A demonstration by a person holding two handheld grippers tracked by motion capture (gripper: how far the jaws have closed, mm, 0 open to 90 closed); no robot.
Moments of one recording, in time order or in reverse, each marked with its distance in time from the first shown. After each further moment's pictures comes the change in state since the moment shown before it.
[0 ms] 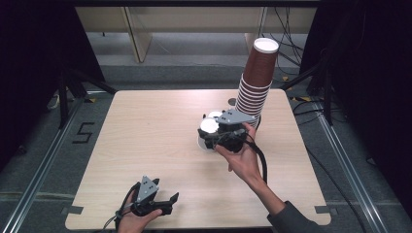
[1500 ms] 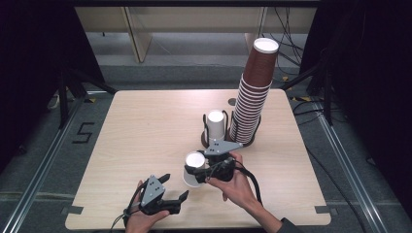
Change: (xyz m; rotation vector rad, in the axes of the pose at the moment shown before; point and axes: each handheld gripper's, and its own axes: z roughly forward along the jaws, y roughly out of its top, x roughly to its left) left arm -0.017 0.009 0.011 -0.167 -0.095 0.066; right arm 0.045 -0.057 0.011 0.072 0.278 0.018
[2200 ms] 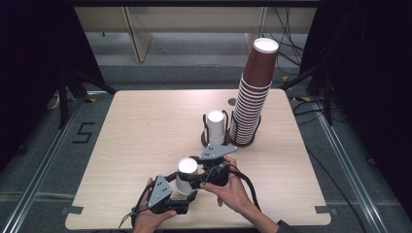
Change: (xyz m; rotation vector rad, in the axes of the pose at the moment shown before) left arm -0.010 0.001 0.016 -0.065 -0.062 0.033; right arm 0.016 -0.002 0.007 -0.001 0.100 0.059
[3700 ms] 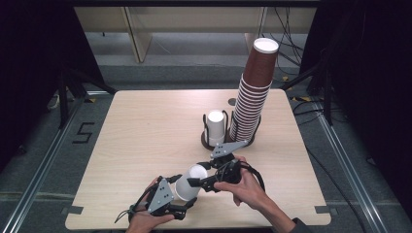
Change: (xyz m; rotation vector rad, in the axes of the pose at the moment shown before) left arm 0.003 0.001 -0.007 0.001 -0.089 0.160; right arm -0.018 -0.002 -0.027 0.096 0.161 0.039
